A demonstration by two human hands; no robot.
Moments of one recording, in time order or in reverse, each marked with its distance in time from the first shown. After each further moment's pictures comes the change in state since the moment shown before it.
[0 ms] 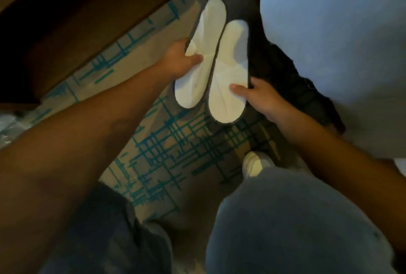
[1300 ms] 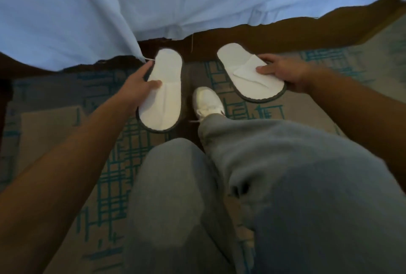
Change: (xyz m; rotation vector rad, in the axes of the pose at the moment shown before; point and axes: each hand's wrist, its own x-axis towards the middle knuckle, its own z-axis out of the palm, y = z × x) left_hand -0.224 0.099 0.153 0.234 -0.692 0.599; right_hand -0.442 0.249 -0.006 0.659 0.883 0.124
